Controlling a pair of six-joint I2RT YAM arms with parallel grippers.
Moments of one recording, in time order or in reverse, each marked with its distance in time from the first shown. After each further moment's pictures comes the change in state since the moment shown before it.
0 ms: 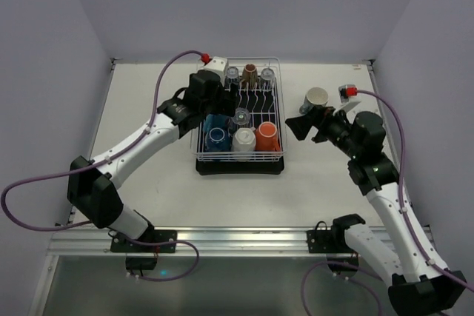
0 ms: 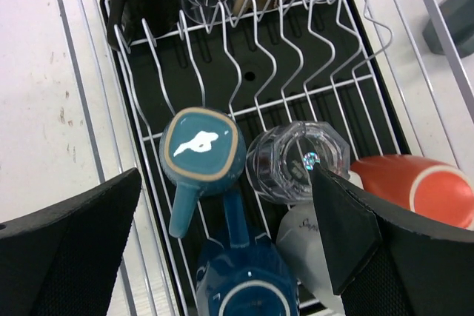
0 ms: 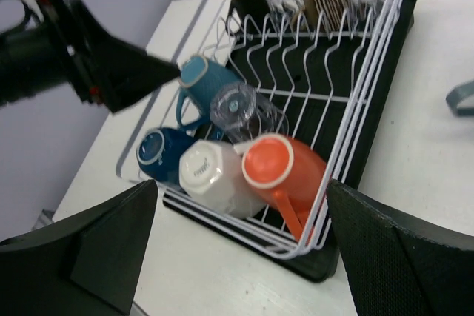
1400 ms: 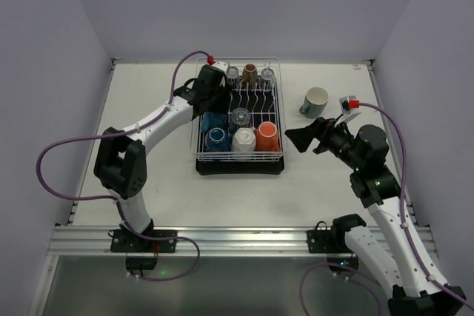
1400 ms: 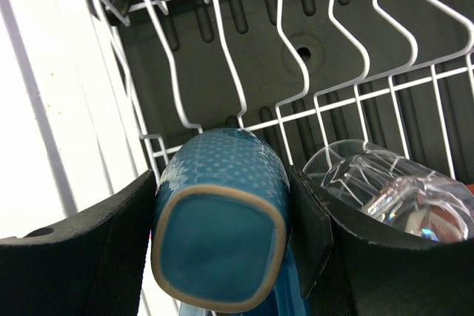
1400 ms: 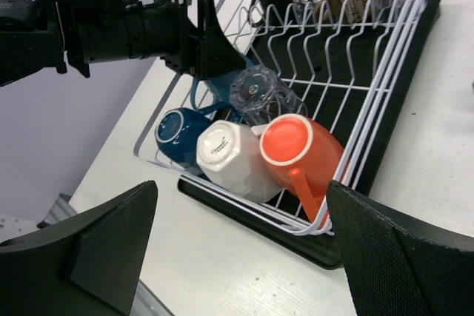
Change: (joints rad) left arm 0.116 0.312 0.137 -0.051 0.084 0.049; right arm 0.001 -0.151 -0.134 0.001 -0.053 0.024
